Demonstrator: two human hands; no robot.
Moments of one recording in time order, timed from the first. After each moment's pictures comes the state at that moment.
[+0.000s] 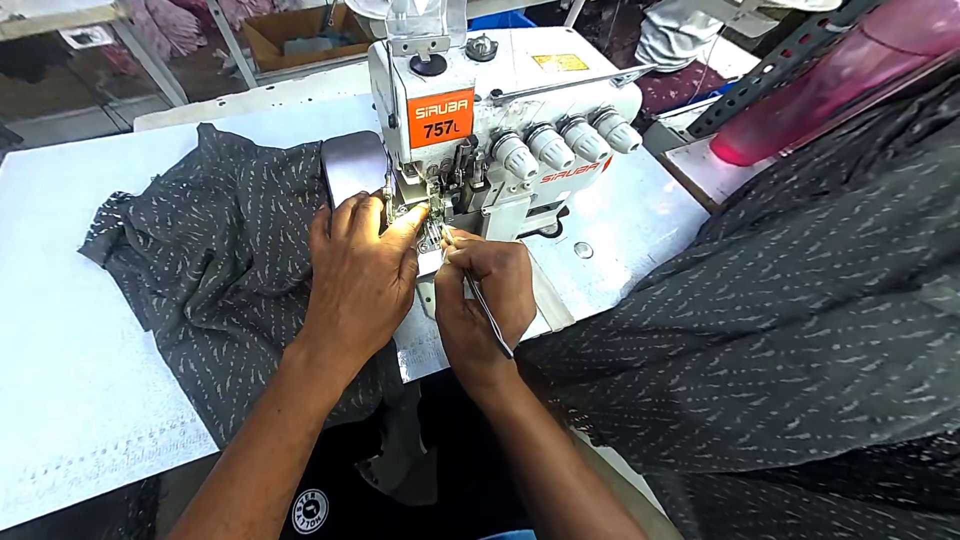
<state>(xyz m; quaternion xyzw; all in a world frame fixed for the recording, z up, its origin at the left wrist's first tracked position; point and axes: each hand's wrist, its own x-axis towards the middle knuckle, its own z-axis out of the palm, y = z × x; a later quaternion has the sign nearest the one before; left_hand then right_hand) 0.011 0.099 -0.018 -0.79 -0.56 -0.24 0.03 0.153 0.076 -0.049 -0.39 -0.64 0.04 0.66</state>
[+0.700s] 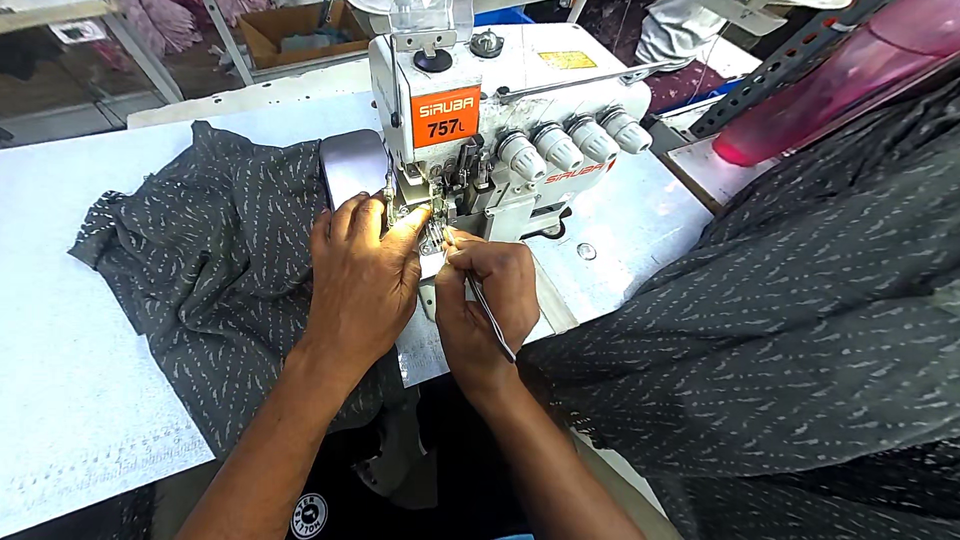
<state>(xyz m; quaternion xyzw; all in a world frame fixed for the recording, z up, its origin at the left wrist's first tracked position) 0.012 0.098 -0.022 -0.79 -0.56 -0.26 0.02 0.151 0.078 -0.048 -0.40 -0.64 0.03 0.65</state>
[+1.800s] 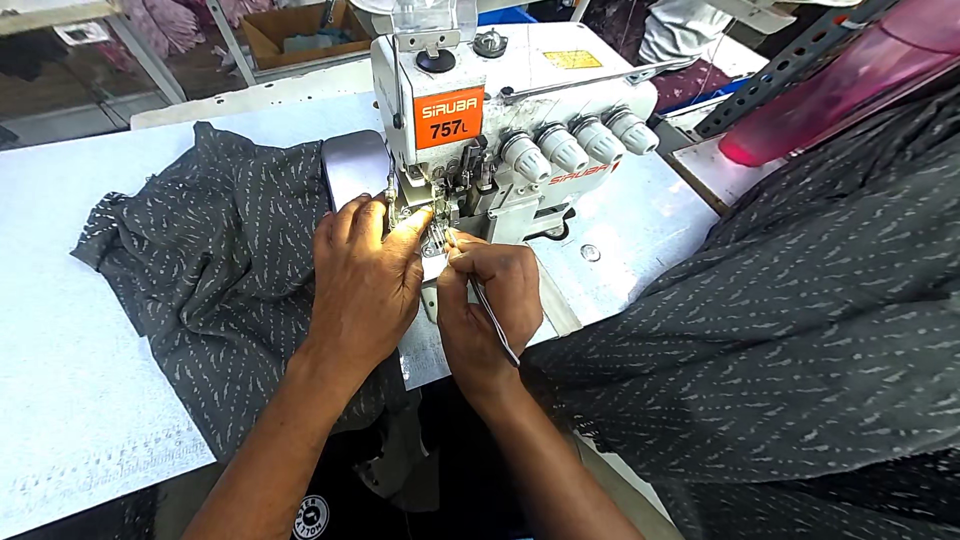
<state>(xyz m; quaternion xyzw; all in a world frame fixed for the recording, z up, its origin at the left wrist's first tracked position) 0.012 0.098 -0.025 -0.78 -0.56 -0.26 0.02 0.149 0.079 -0.049 -0.39 -0.63 0.03 0.67</state>
